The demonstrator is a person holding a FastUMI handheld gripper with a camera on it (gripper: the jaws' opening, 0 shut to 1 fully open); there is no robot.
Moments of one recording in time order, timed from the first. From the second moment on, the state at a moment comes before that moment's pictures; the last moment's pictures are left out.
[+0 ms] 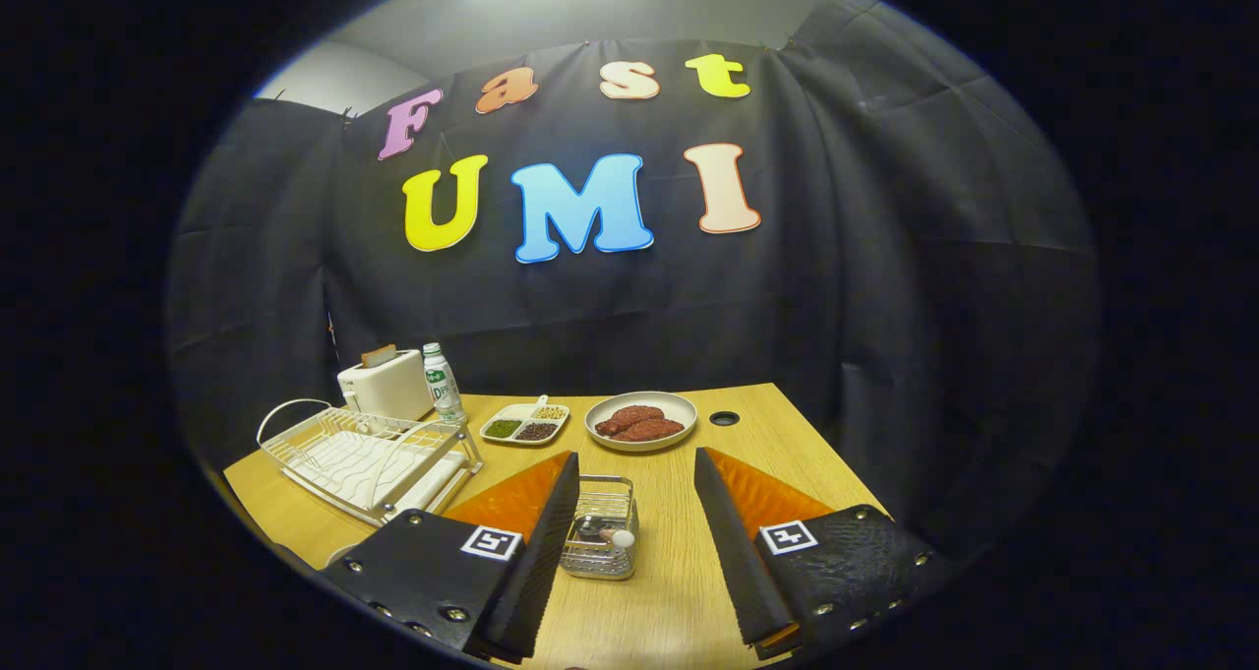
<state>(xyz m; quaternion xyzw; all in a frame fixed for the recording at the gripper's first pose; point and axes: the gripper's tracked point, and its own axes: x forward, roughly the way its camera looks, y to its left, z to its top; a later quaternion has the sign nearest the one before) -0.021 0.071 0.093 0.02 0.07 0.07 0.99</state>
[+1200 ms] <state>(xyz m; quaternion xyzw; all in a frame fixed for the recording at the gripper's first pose) 0.032 0.108 0.042 0.04 0.10 0.08 0.99</state>
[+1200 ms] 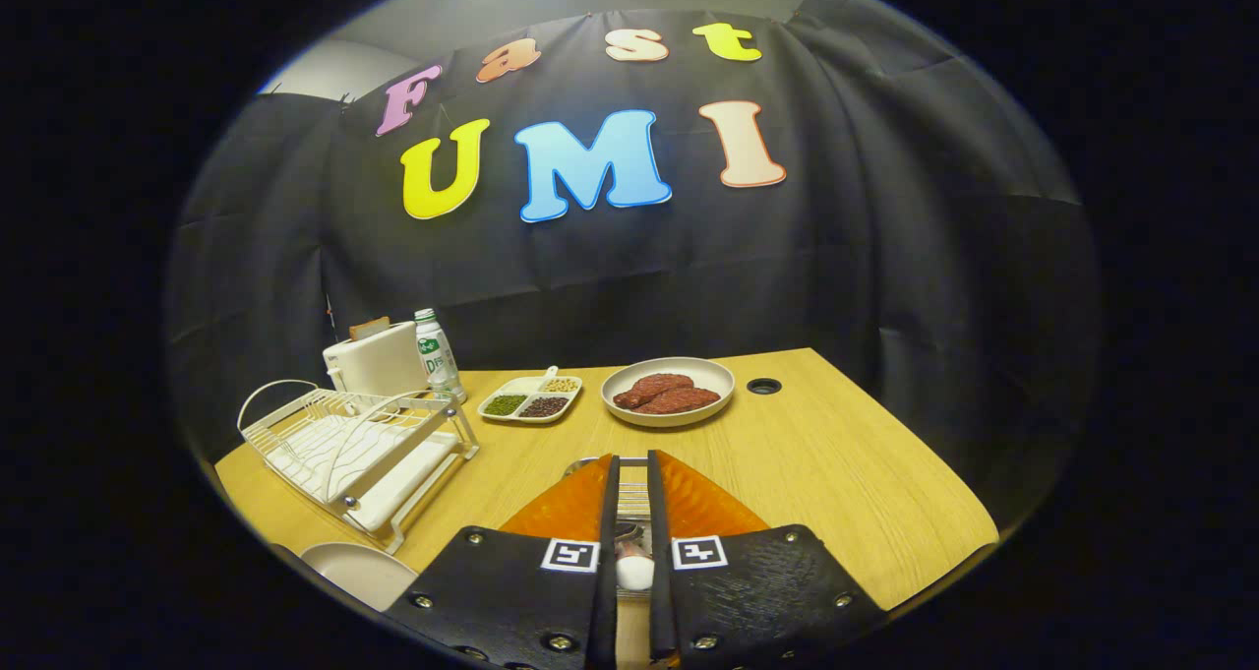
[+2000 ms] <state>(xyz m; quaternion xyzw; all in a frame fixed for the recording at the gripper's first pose) -0.030 0.107 0.167 0.00 0.11 0.03 0.99</state>
